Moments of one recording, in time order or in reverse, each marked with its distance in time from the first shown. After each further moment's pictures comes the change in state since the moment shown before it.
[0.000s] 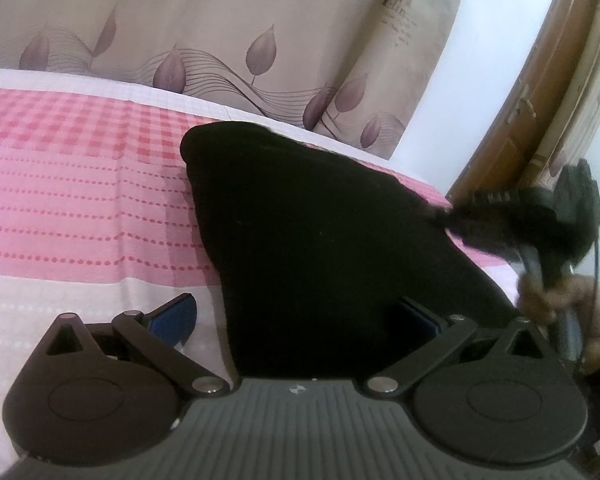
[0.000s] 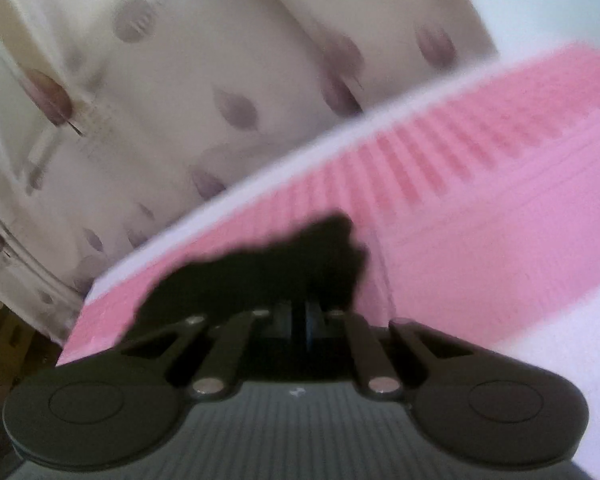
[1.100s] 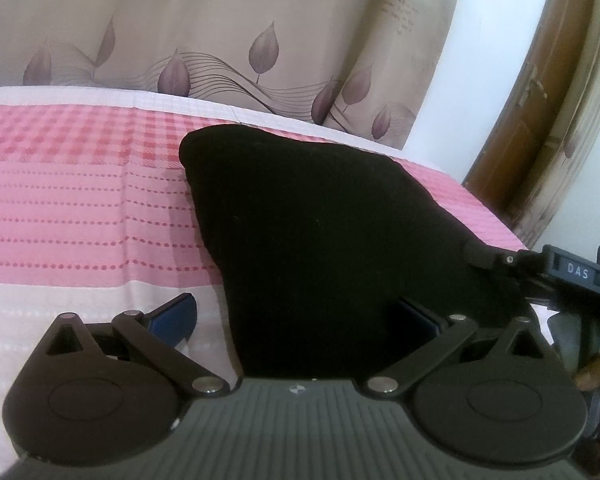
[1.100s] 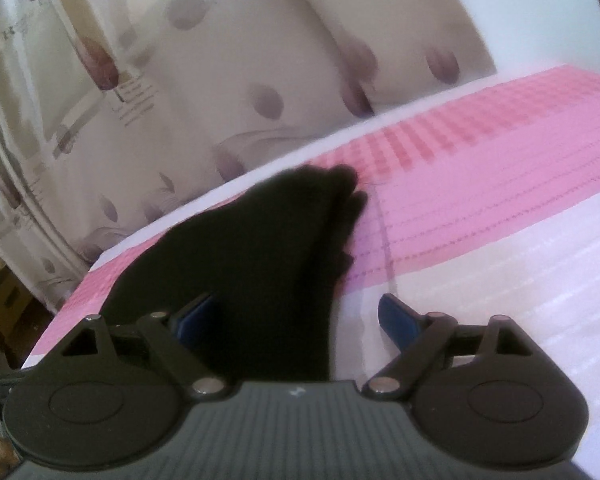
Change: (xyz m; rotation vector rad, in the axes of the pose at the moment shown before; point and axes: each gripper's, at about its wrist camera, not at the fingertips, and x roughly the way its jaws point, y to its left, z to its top) left arm 0.005 -0.009 -0.002 0.064 0.011 0.068; right arm -0.049 0.000 -0.077 -0.096 -0.037 0.005
